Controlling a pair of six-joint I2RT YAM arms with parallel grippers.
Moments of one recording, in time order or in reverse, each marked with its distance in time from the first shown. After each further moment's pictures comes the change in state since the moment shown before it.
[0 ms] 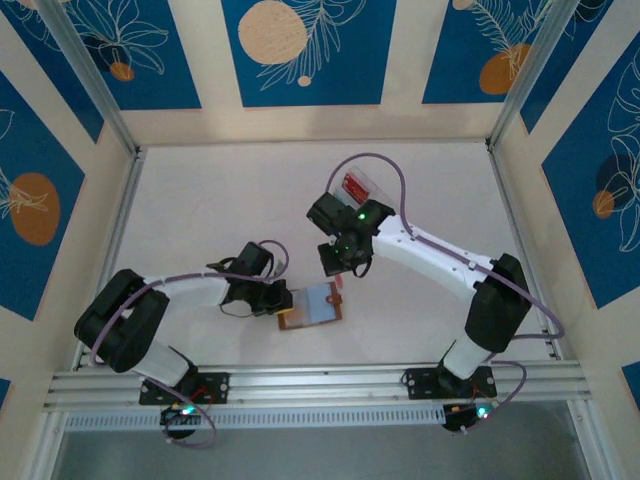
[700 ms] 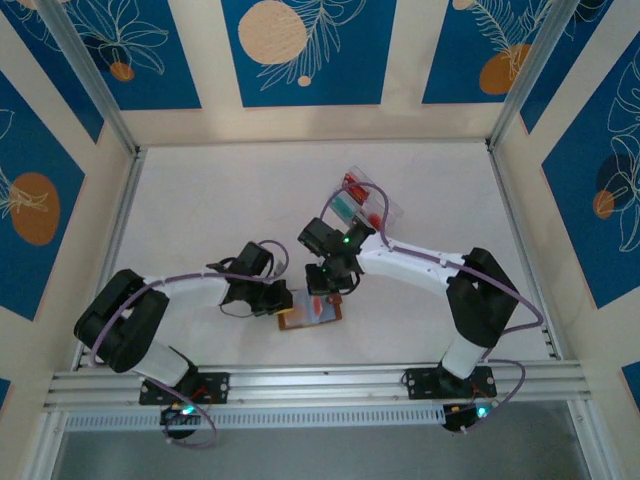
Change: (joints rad) left arm 0.000 -0.001 -0.001 0.001 0.000 0.000; right arm 0.053 0.074 -0.180 0.263 -0.183 0.190
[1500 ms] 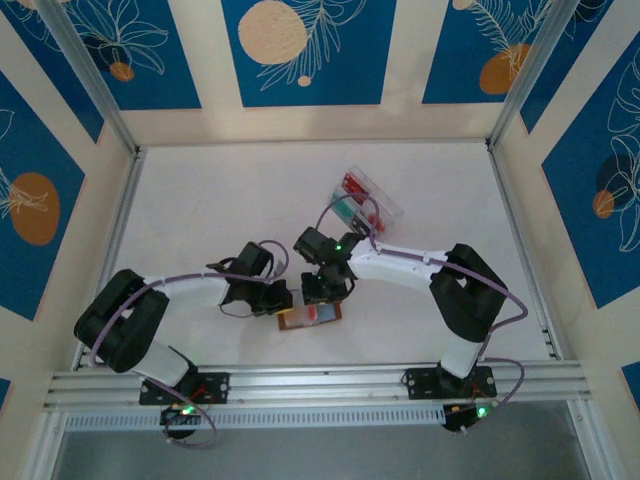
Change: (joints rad) left arm 0.000 0.000 -0.002 0.003 0.000 0.000; right arm 0.019 0.061 -0.044 0.068 -0.071 0.041
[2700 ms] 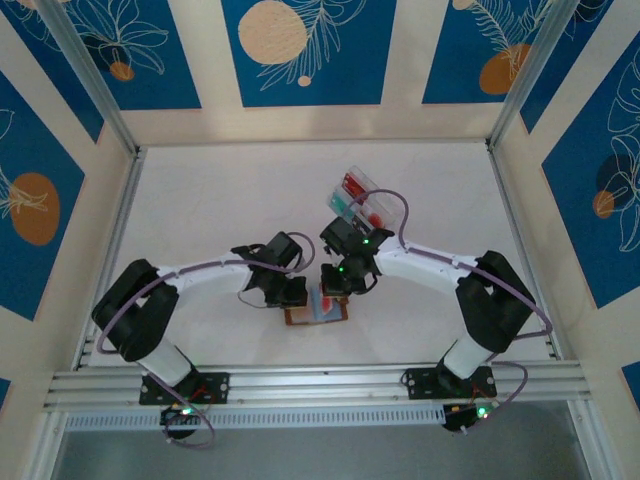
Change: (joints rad) left arm -0.146 0.095 0.275 -0.296 -0.147 0.072; right arm -0.135 -0.147 -0.122 0.037 -0.059 -0.059
